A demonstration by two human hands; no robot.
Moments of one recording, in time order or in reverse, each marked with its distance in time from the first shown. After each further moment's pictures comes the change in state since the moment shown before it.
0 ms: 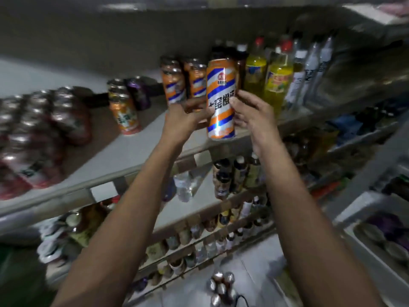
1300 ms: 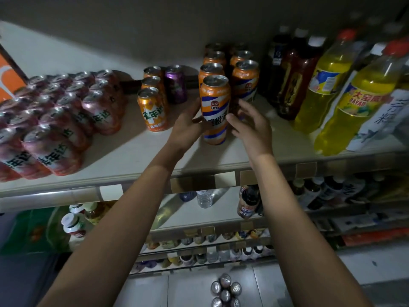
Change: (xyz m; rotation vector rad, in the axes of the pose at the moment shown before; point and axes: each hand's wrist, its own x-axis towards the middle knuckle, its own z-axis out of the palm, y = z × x) left_hand 0.079 -0.067 -0.061 0.318 0.177 -0.052; right_hand 0.113 0.103 0.049 -0.130 -0.236 -0.003
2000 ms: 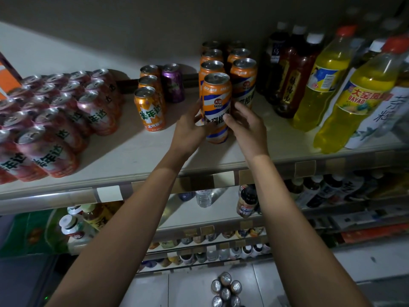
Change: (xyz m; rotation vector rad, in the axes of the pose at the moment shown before) left_hand 0.004 -0.011 0.014 0.063 0.076 0.094; right_hand -0.001 -0.001 0.005 -0.045 -0.051 -0.034
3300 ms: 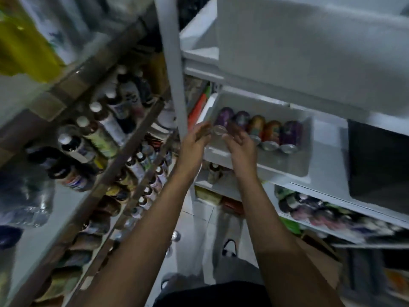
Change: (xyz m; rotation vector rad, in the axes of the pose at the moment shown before) left_hand -0.320 0.080 0.361 -0.421 -0.977 -0.269; right_hand -0.414 0.036 -0.277 0.022 1.236 0.316
